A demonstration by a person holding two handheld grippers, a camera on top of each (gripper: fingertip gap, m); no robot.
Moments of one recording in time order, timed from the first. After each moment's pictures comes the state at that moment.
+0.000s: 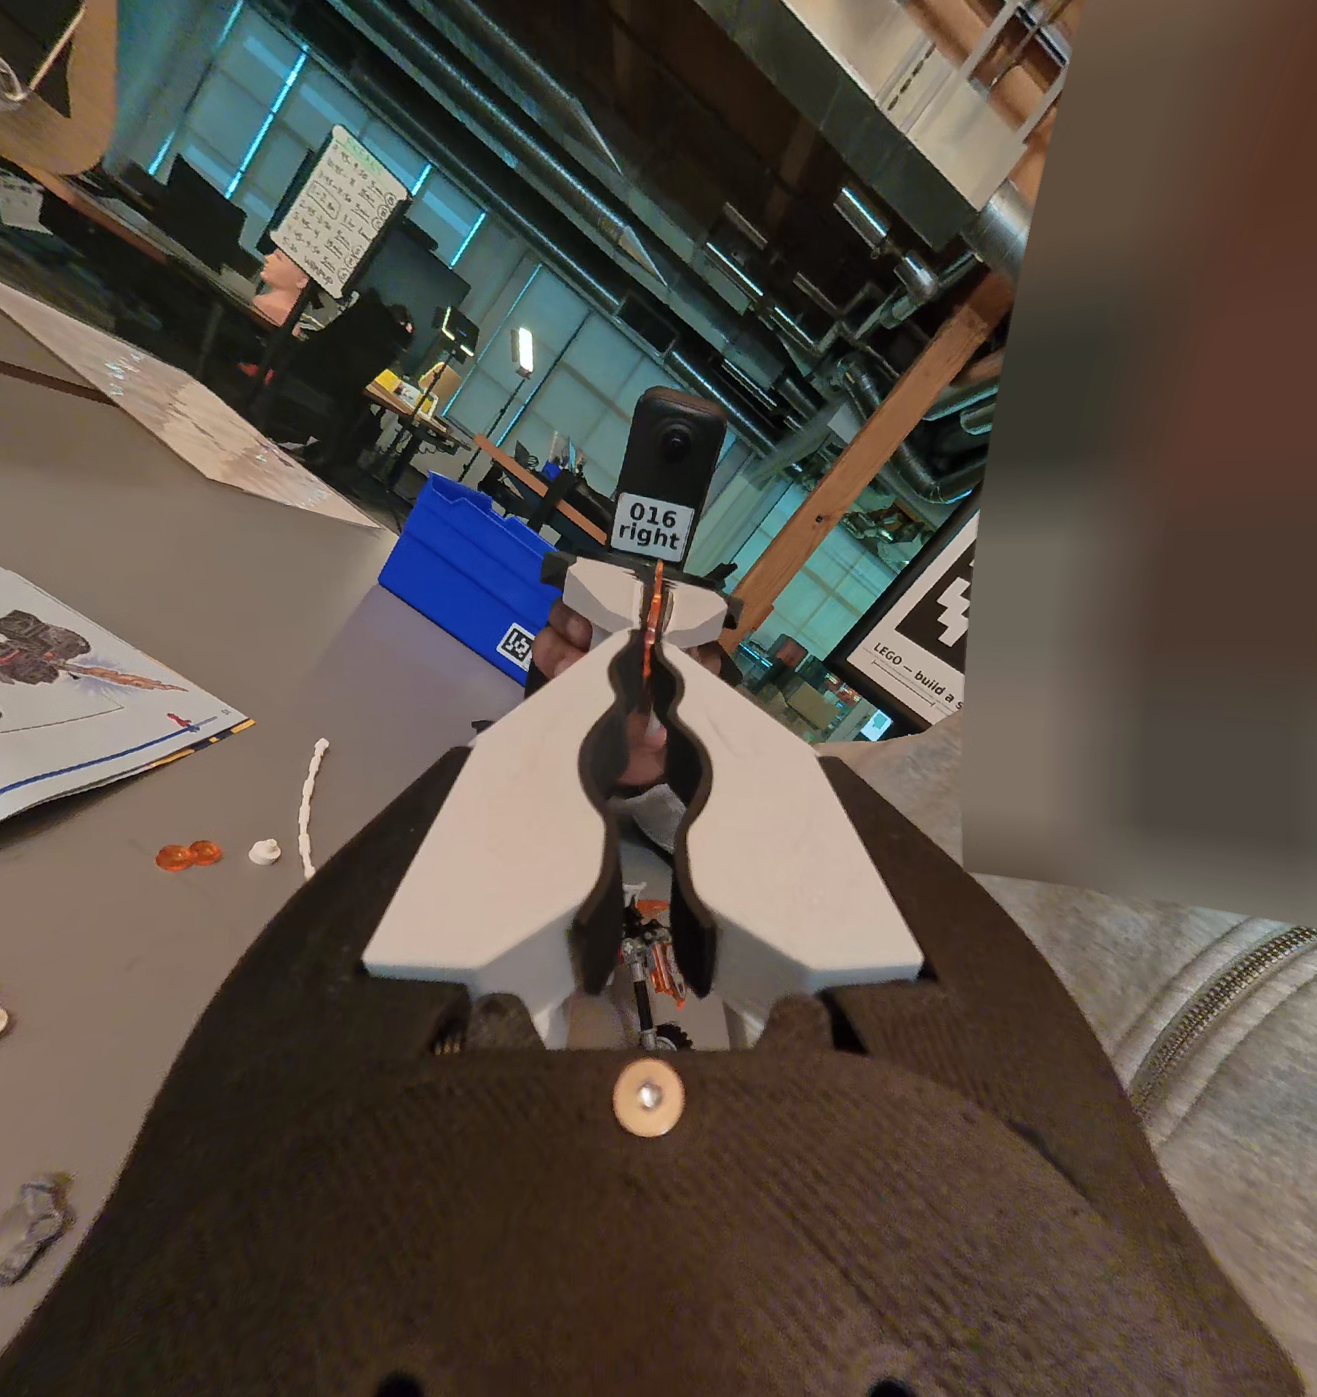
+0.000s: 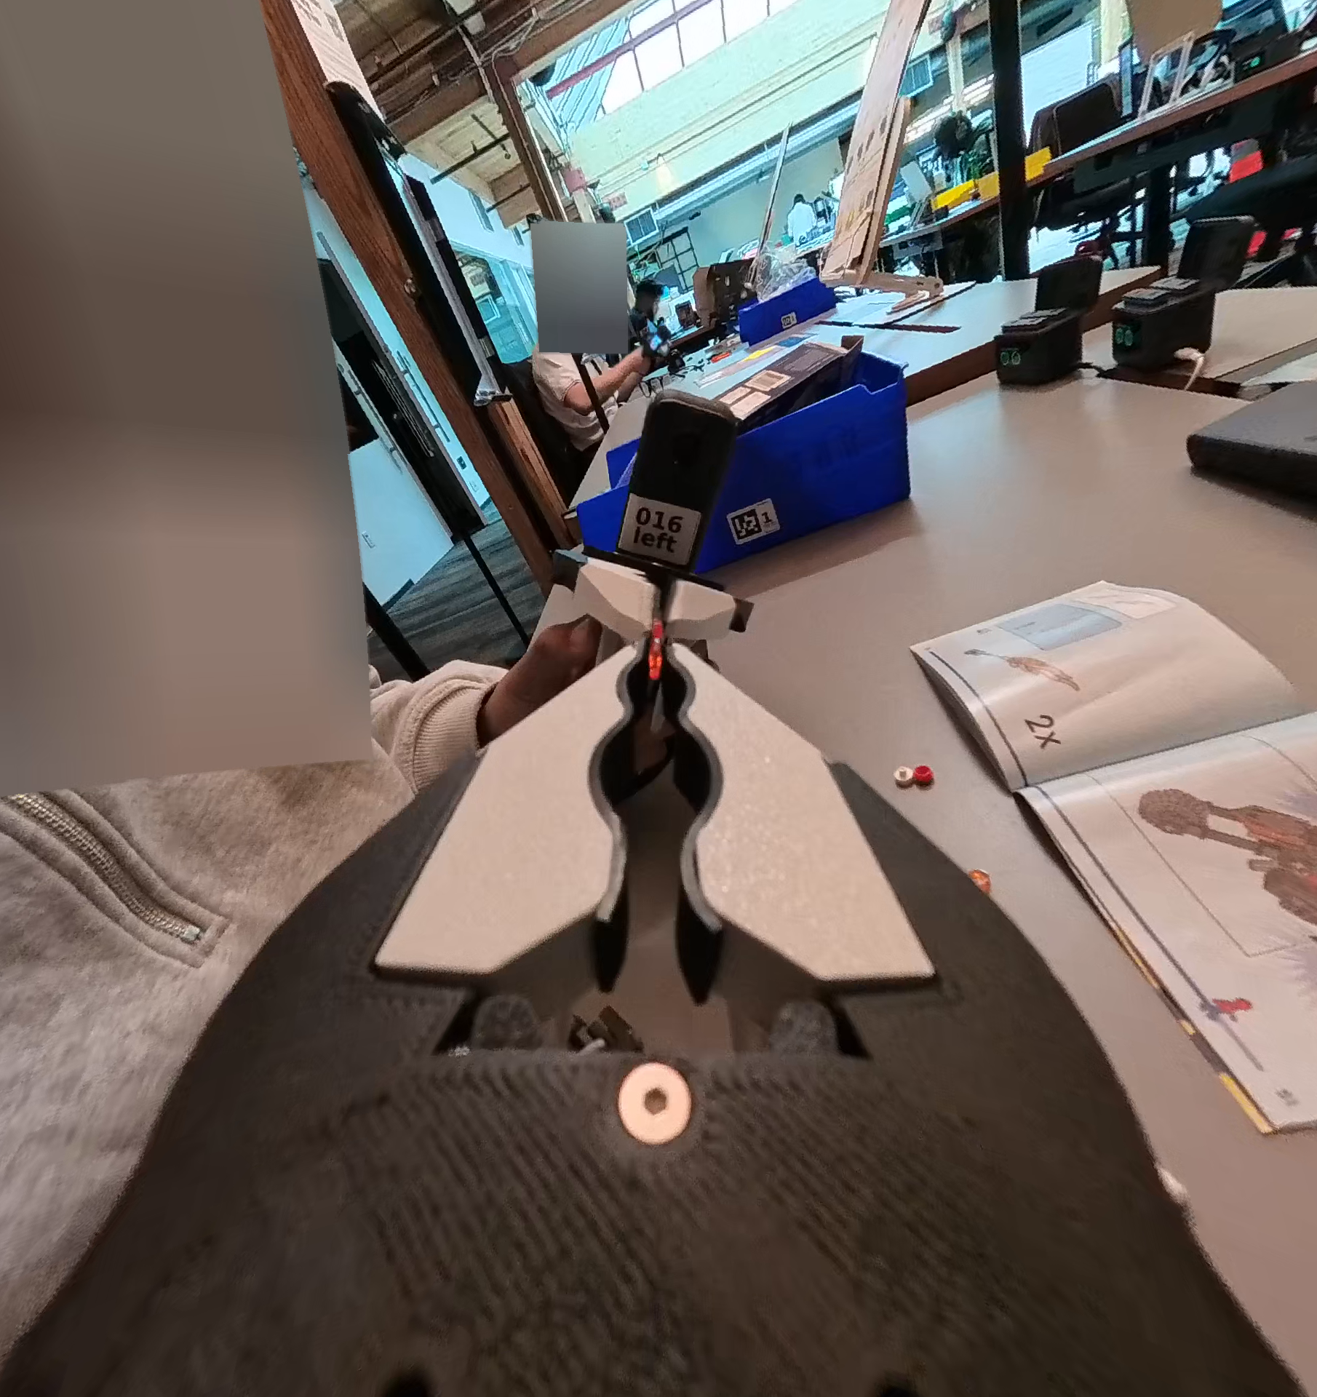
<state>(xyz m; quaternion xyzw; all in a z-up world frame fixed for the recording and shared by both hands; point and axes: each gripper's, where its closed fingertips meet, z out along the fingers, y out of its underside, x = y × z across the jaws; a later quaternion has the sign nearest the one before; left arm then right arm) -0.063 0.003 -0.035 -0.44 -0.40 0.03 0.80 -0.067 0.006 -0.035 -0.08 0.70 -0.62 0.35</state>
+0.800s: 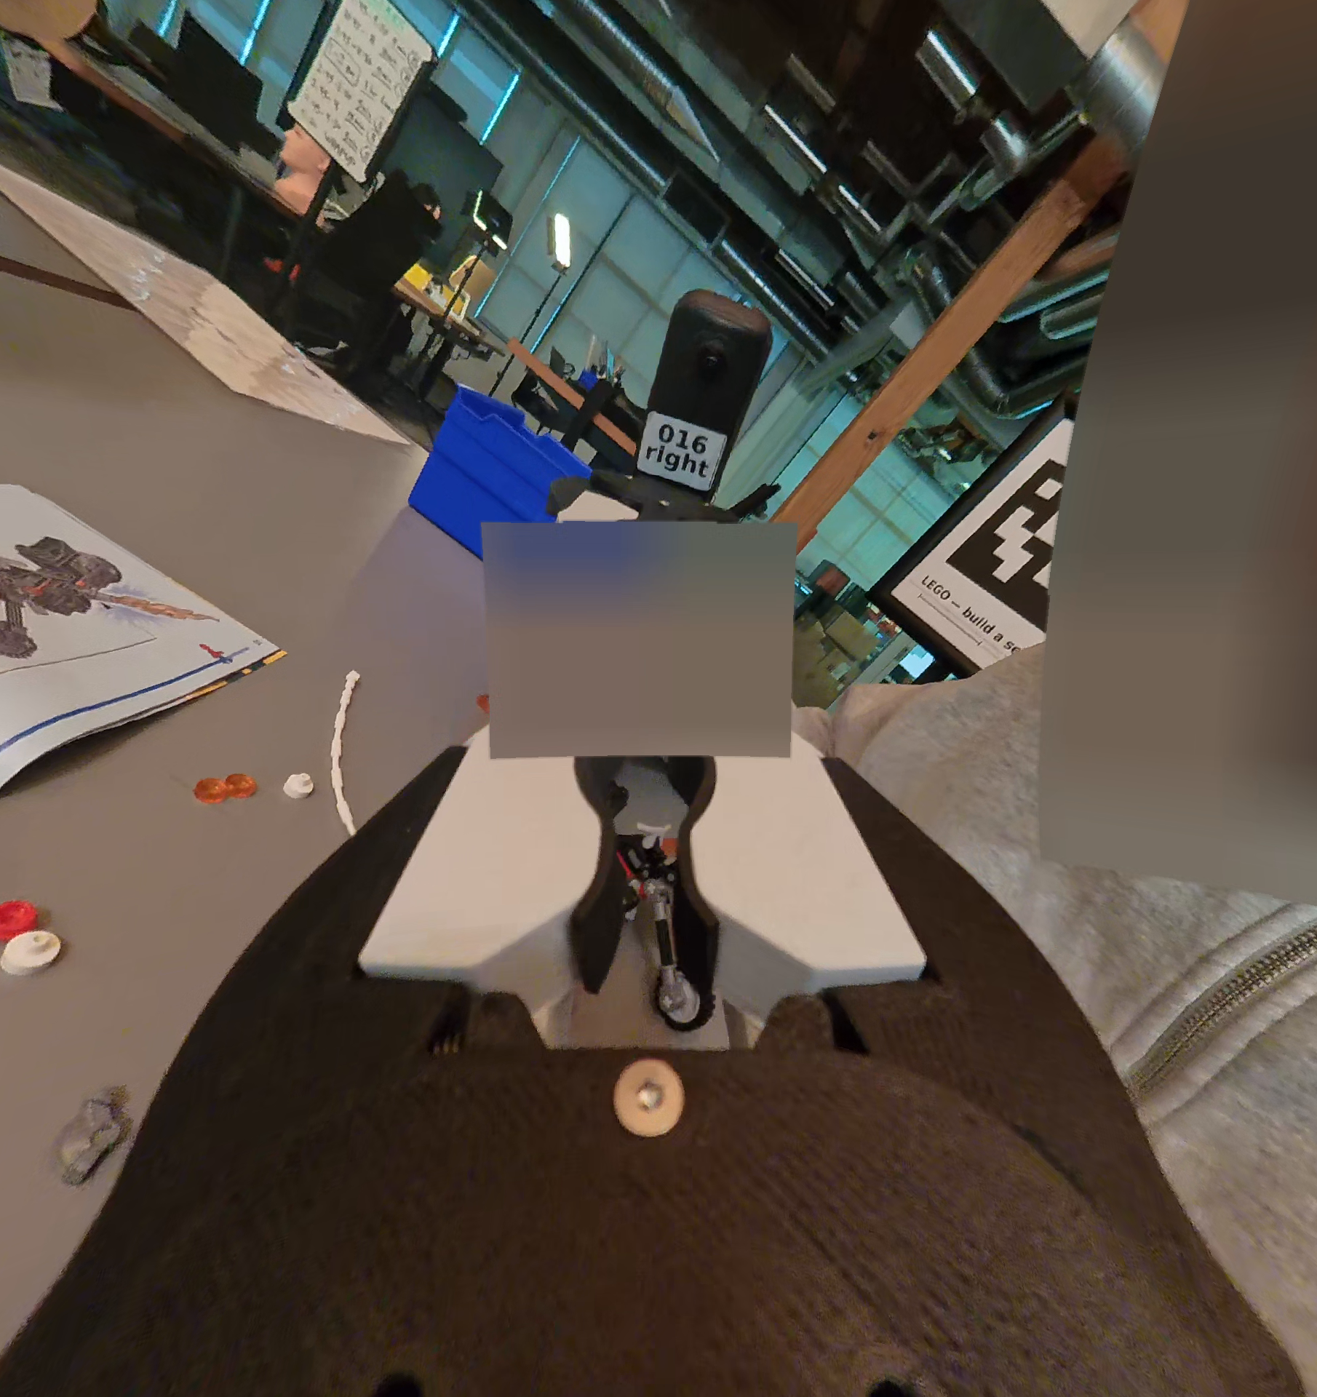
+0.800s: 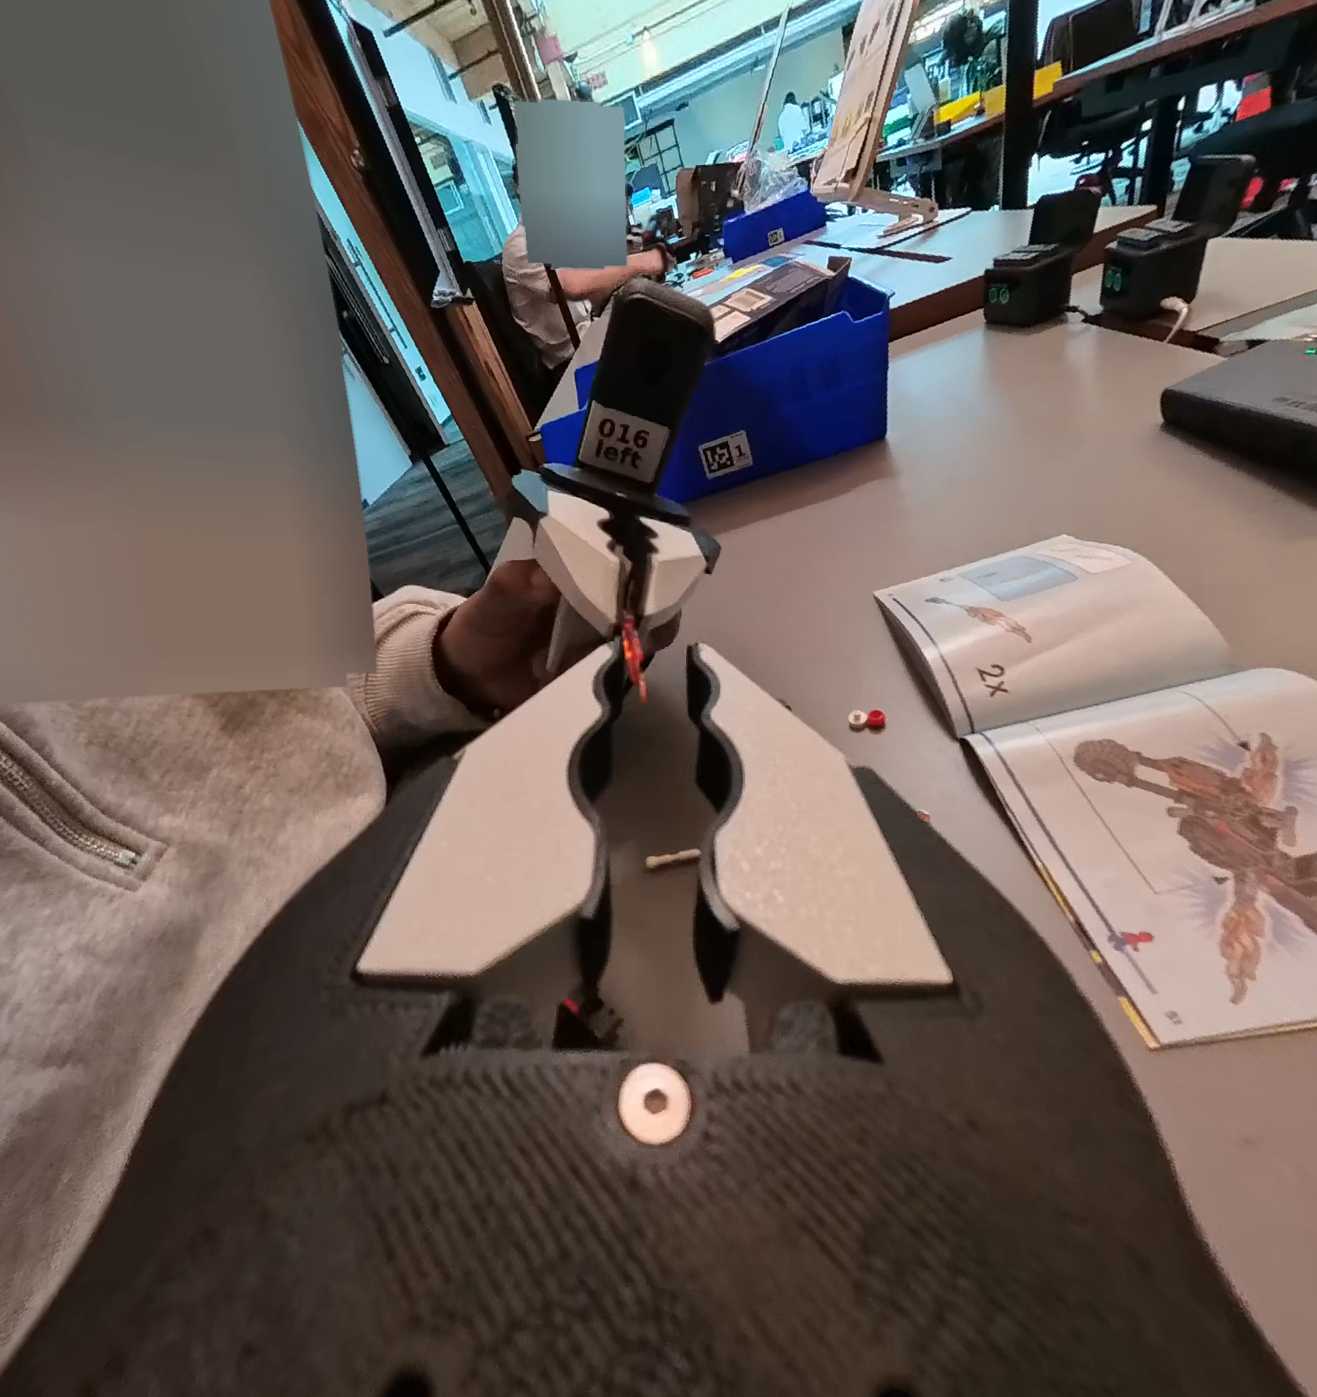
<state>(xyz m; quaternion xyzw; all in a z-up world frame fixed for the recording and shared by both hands) -0.064 0.010 -0.051 -0.49 -0.43 0.03 0.76 -0.074 0.008 -0.055 -0.11 0.73 -0.60 0.31</state>
